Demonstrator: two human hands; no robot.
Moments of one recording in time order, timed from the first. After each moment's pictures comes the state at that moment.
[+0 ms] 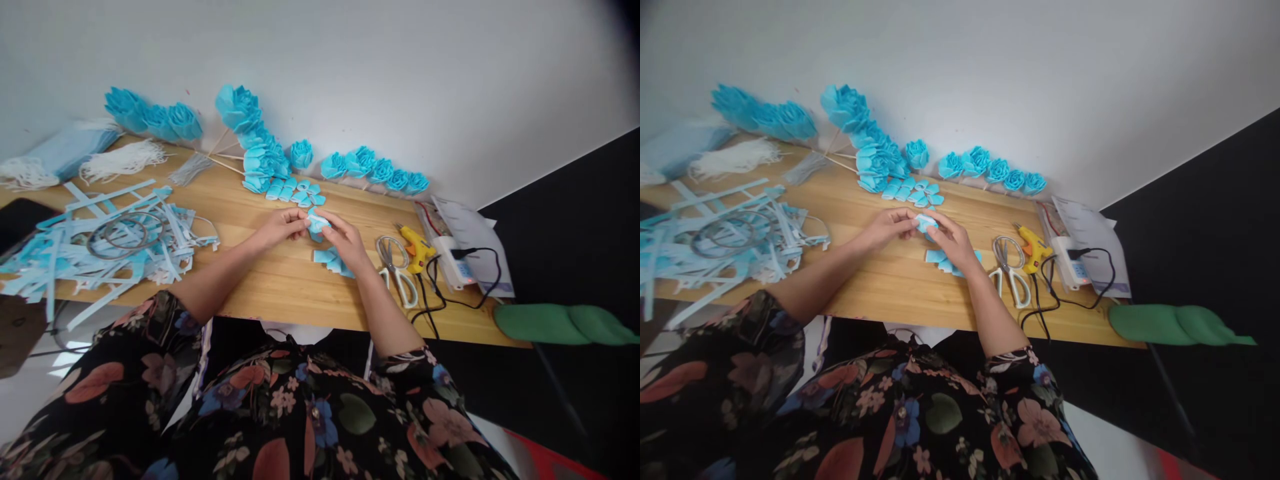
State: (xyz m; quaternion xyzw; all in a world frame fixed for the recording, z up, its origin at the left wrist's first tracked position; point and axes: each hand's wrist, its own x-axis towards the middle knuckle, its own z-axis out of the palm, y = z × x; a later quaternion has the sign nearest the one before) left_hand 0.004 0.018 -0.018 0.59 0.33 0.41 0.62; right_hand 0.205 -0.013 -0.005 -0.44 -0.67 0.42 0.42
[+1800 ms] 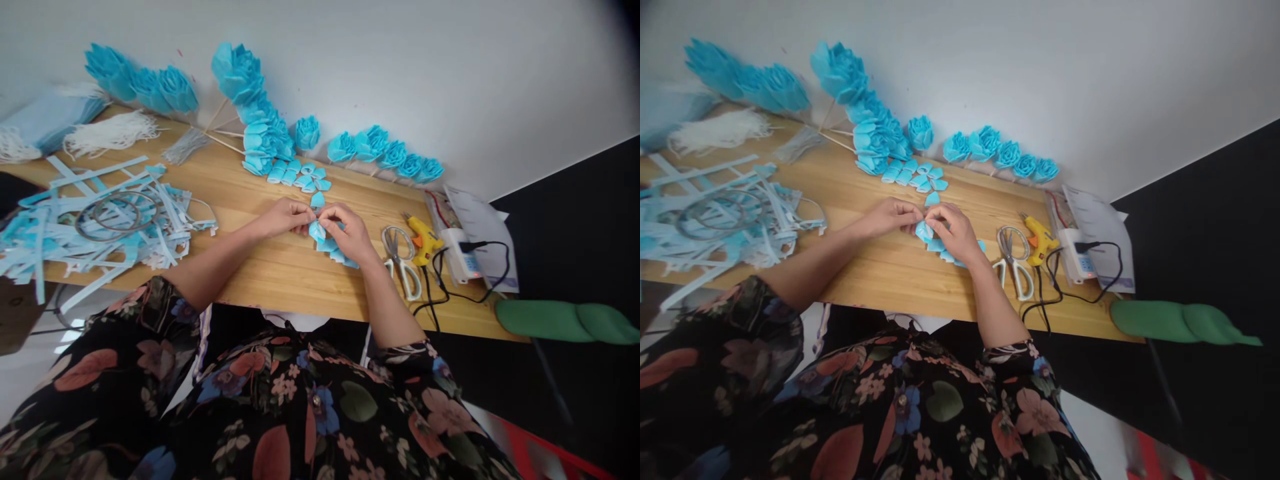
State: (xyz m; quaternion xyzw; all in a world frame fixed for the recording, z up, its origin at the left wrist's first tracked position) left_hand 0.000 0.017 -0.009 0.66 0.32 0.31 0.60; right_hand 0.207 -0.011 -0.002 -0.41 -0.79 0.28 0.37
